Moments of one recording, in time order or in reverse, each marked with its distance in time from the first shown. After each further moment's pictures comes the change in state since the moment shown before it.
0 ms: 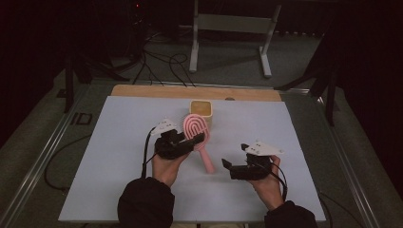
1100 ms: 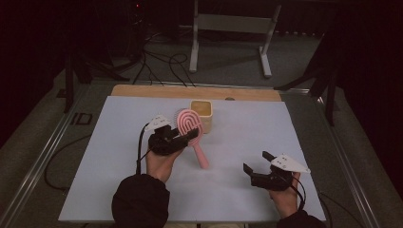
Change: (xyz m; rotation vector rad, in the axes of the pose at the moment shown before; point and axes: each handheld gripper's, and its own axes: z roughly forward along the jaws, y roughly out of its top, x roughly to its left) left arm 0.007 0.010 -0.010 -0.006 0.042 0.010; right arm -0.035 -0.056 -0.032 -0.131 -0.096 0.062
